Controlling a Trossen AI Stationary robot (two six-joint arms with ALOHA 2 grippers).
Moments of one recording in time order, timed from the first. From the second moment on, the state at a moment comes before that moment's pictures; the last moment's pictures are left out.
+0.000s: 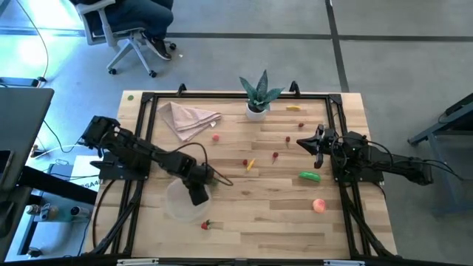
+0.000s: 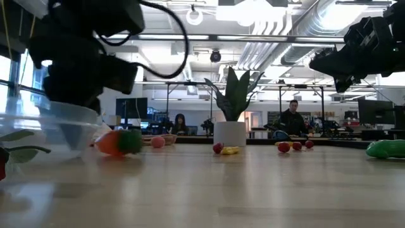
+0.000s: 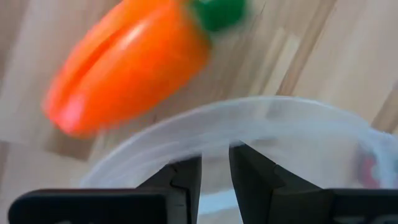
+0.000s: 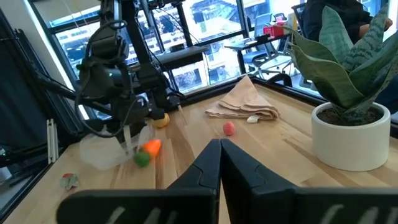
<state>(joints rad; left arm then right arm) -0.14 1.59 0.81 -0.50 0.13 -0.70 -0.23 0.03 0.01 0.01 -0.04 0.25</state>
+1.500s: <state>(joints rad) -0.04 2.06 1.46 -0.68 0.19 -0.19 -0.23 0.05 0.01 0.02 -0.06 0.25</state>
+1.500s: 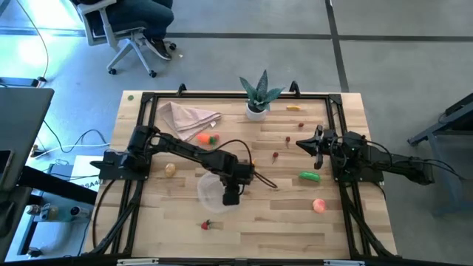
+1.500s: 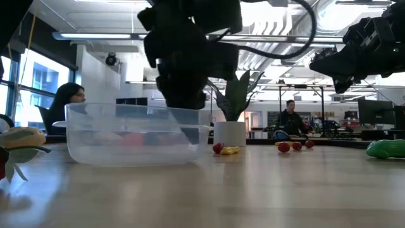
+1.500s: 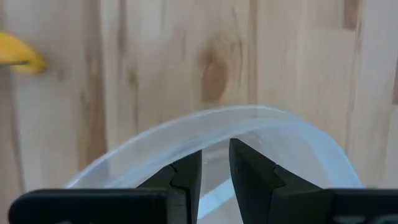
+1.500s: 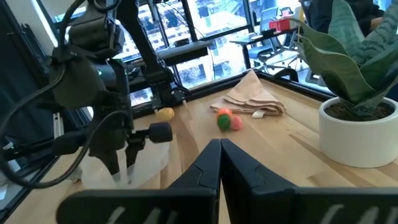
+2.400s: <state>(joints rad) -0.09 2.07 1.47 -0.51 0.22 0.00 -0.23 0.07 0.01 0.01 -0.06 0.24</state>
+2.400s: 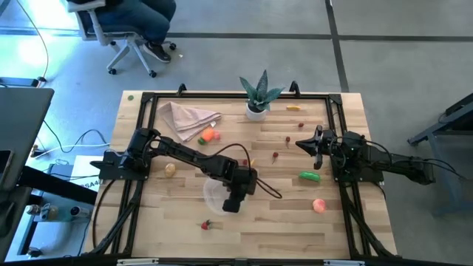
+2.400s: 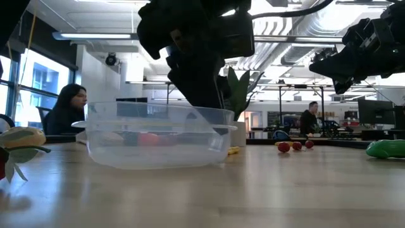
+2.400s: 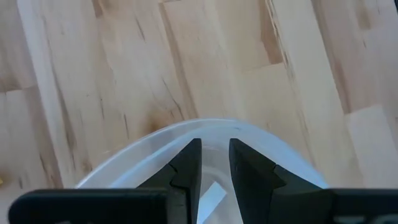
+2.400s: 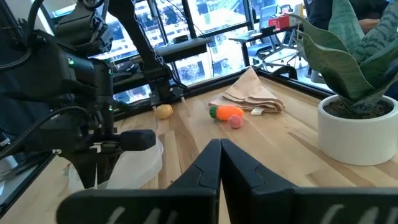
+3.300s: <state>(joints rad) -0.07 2.06 1.97 -1.21 -0.24 -0.17 -0.23 0.07 0.01 0.01 -0.06 0.25</state>
